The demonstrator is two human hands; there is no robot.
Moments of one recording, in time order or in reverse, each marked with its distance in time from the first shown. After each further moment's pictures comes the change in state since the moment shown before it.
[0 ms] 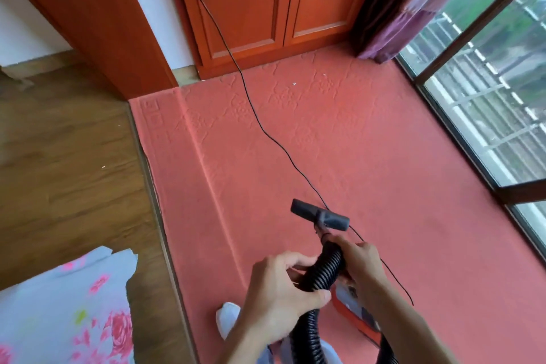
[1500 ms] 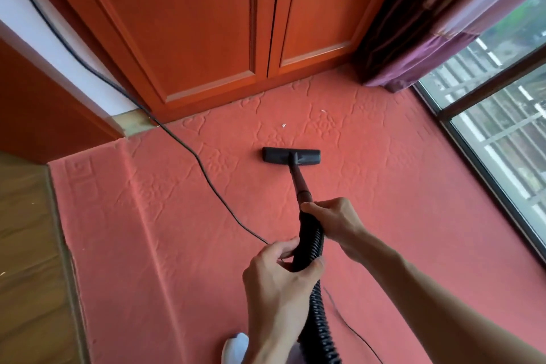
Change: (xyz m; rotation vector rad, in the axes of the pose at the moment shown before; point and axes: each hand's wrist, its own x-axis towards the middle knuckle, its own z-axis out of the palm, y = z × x) left_hand 0.421 0.108 -0.034 -0.255 0.362 -0.069; right_hand 0.366 -0.304 0.094 -0.262 -0.127 -0.292
